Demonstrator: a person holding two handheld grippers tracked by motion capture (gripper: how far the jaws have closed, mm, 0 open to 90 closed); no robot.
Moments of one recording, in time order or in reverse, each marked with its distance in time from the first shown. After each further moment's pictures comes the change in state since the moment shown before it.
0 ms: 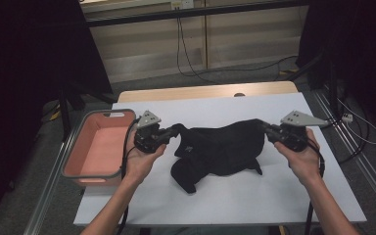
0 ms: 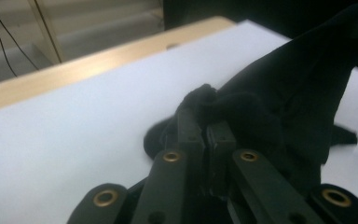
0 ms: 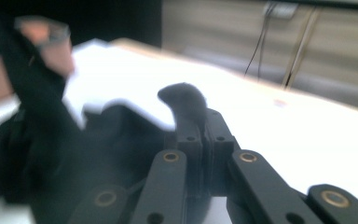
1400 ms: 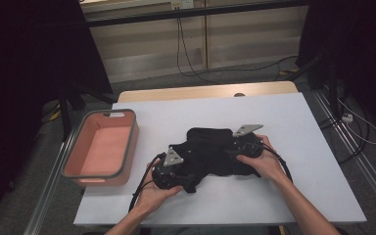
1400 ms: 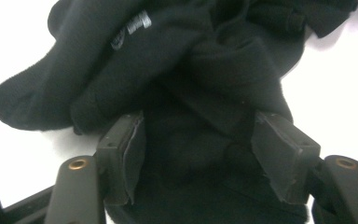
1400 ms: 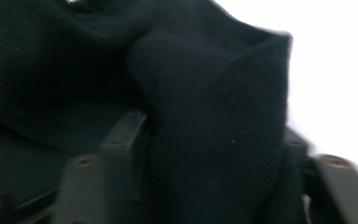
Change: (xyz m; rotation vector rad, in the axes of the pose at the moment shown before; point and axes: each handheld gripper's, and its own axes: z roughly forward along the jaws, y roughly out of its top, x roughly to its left) left arm -0.049 -0.082 0.028 0.233 -0.056 0.104; right arm 0.035 -0.050 0.109 0.387 0.123 -0.100
